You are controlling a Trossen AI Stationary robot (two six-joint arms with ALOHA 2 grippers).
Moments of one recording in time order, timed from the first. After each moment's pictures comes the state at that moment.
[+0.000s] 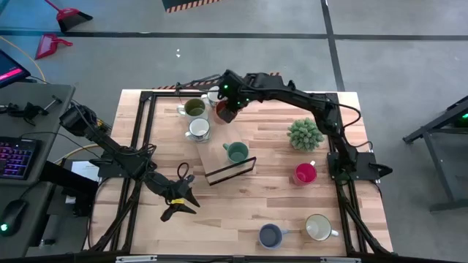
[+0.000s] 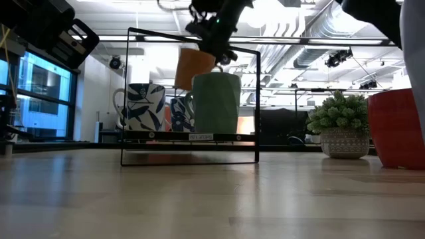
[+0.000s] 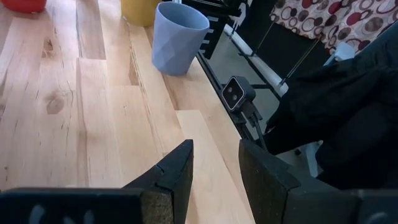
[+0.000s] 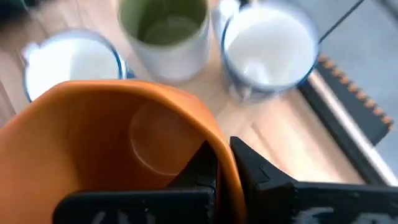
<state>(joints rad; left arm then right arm) -0.62 1.19 0.44 0.37 -0.07 -0.39 -0.32 2.18 2.31 -1.13 0.08 0.19</state>
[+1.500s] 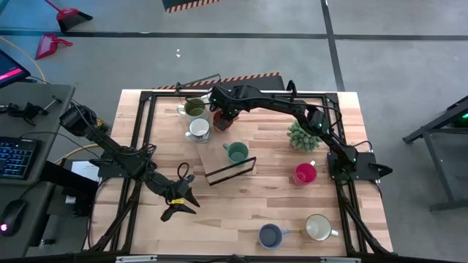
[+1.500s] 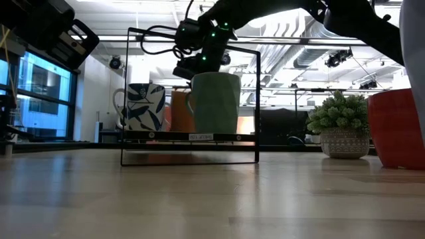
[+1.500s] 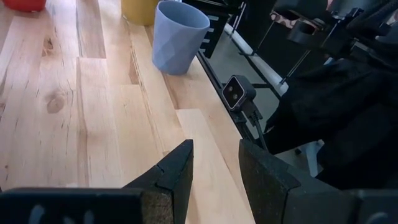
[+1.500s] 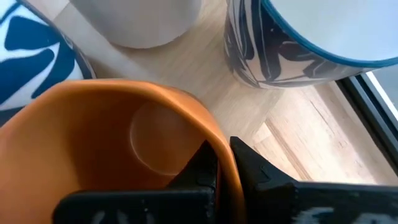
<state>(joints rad) -0.62 1.19 0.44 0.36 -0.07 -0.39 -0.32 2.36 2.31 -1.08 0.14 0.20</state>
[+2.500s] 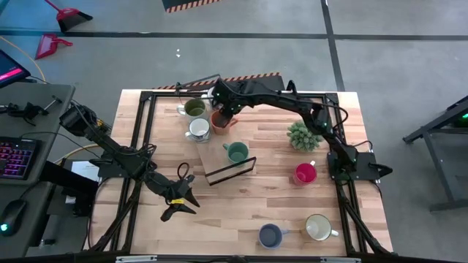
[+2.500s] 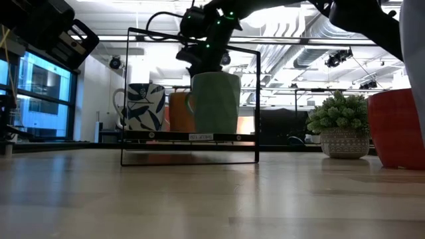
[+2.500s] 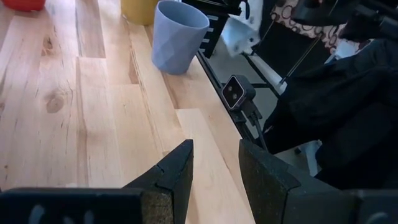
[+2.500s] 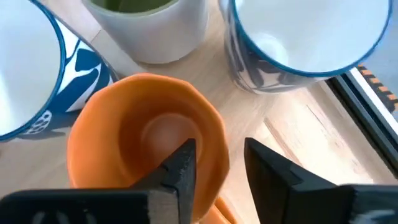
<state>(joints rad) -0.62 1.19 0.44 0.36 -0.07 -0.39 -0.33 2.30 2.31 -1.10 0.09 0.23</state>
